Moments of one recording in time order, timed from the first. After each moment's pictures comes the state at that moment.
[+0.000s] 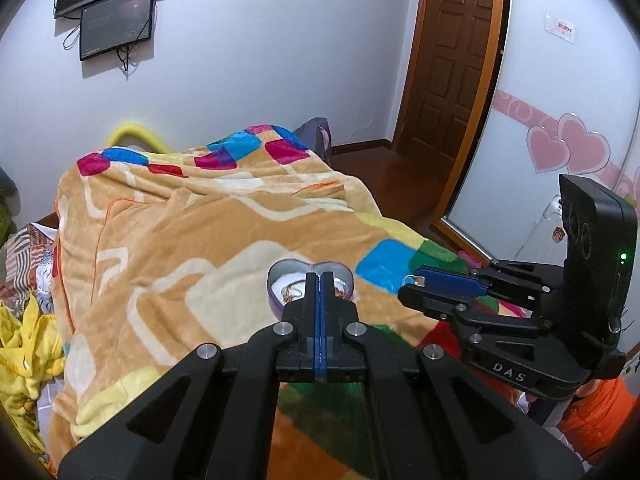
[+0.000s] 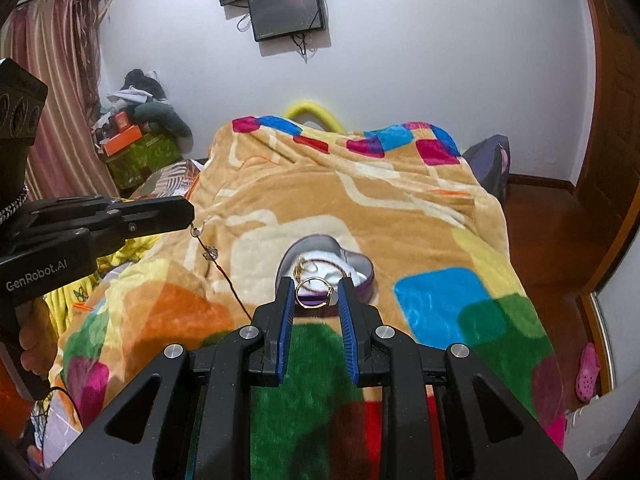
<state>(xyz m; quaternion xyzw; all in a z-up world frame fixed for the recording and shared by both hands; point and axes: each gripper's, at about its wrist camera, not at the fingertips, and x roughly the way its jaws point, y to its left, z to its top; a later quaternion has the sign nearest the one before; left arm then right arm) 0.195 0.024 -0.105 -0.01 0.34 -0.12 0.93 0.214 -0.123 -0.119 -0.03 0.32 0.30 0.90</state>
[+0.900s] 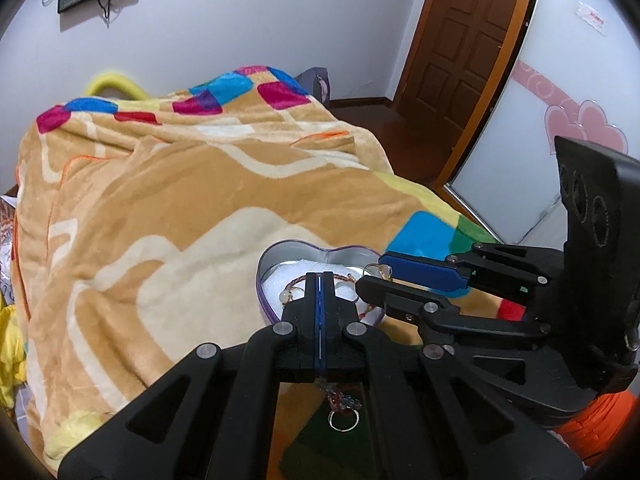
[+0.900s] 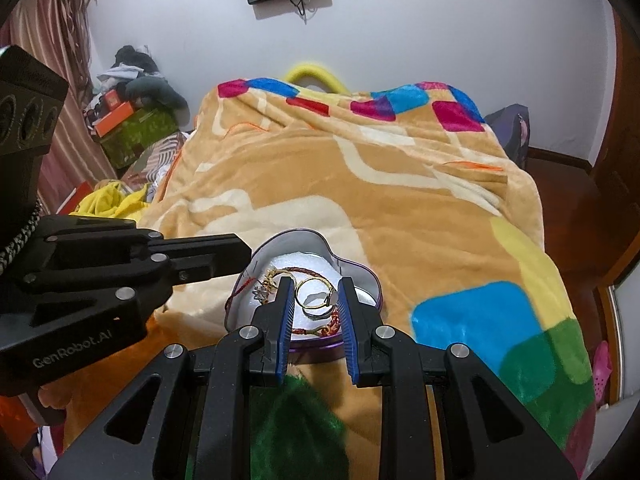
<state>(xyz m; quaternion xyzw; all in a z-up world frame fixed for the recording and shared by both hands) 0.283 0.025 -0.180 -0.03 0.42 -0.14 0.89 0.284 -0.098 -0.164 -0.04 0.38 0.32 0.87</state>
